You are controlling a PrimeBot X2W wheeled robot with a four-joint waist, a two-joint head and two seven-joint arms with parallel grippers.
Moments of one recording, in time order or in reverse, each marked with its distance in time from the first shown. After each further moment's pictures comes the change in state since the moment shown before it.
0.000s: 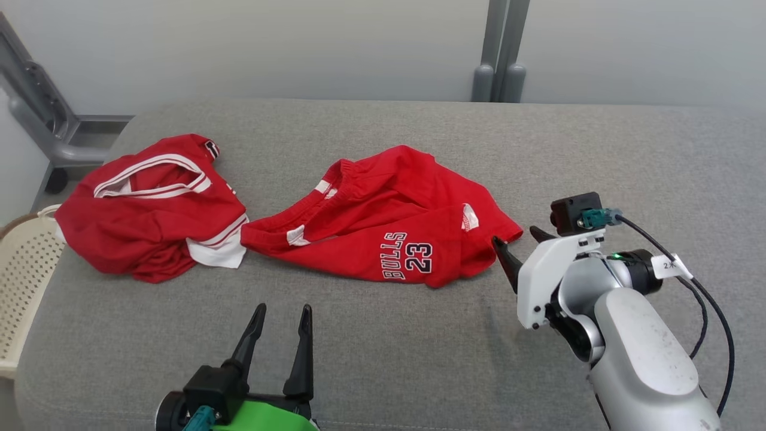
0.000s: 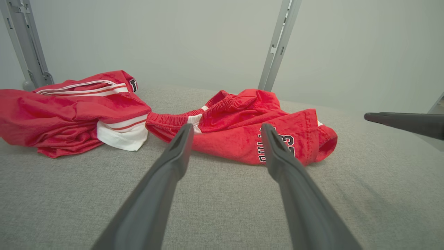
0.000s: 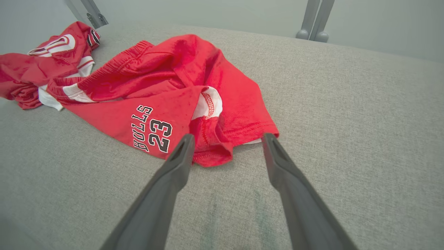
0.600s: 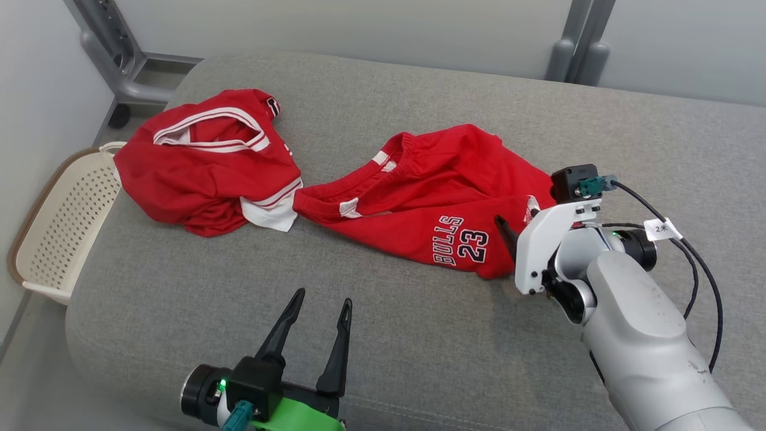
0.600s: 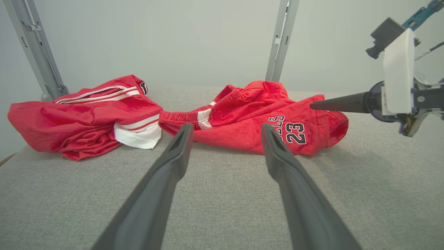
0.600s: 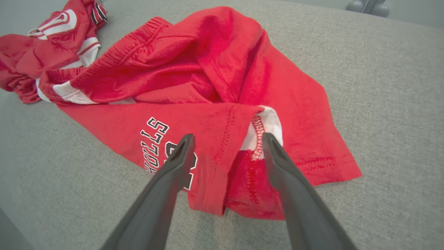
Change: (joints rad) left arm -0.029 -0.003 -0.081 -0.032 0.119 -0.021 0.000; right arm -0.225 0.001 0.021 0.359 0.073 0.000 -0.090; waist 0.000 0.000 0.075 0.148
